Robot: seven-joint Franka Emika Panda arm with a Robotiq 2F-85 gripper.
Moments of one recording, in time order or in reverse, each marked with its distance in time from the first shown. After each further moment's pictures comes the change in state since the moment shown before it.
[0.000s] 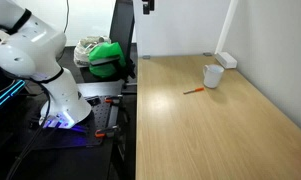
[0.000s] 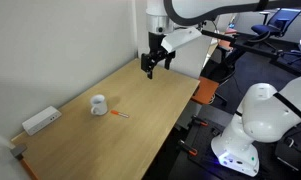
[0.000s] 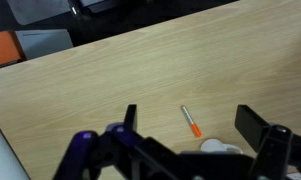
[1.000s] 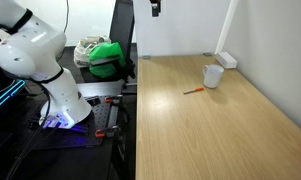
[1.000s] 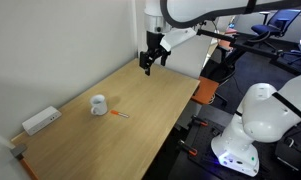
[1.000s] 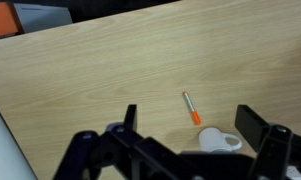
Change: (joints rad) arm -0.001 0.036 -0.033 0.000 -0.050 0.081 -0.092
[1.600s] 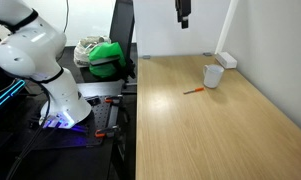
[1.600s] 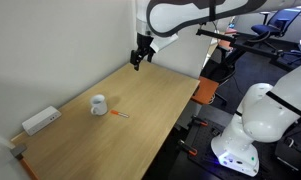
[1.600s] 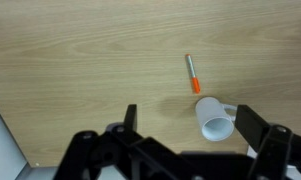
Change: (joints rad) arm -0.002 0.165 -0.080 0.026 -0.049 0.265 -0.168
